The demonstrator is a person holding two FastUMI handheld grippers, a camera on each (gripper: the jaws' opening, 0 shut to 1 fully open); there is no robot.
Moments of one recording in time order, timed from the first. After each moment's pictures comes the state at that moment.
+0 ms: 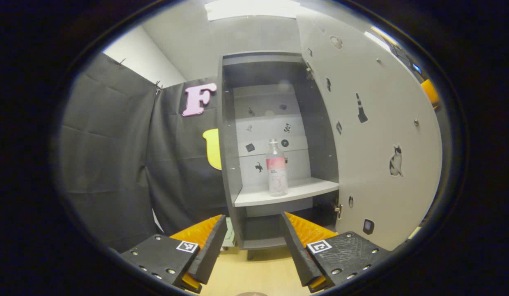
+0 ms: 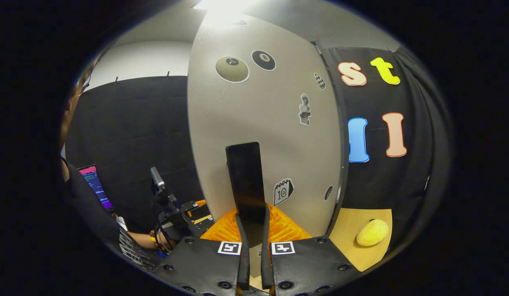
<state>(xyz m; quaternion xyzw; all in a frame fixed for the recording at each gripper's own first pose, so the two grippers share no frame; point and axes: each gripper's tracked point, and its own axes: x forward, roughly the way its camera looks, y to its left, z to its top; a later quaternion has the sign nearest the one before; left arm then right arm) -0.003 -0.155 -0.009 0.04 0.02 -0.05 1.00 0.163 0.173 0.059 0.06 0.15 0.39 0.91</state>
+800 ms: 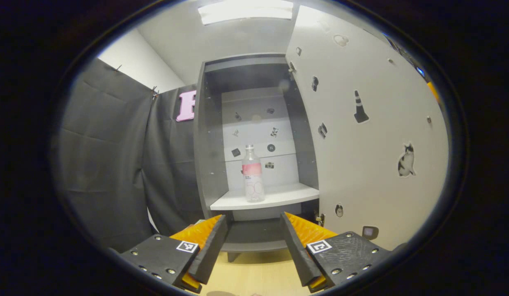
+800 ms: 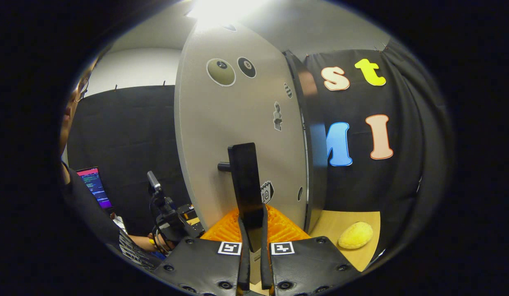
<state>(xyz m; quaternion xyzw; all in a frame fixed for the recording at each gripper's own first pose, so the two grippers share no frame) -0.008 -0.239 0.000 0.04 0.00 -0.03 1.00 0.174 0.150 0.061 0.07 0.12 0.39 0.91</state>
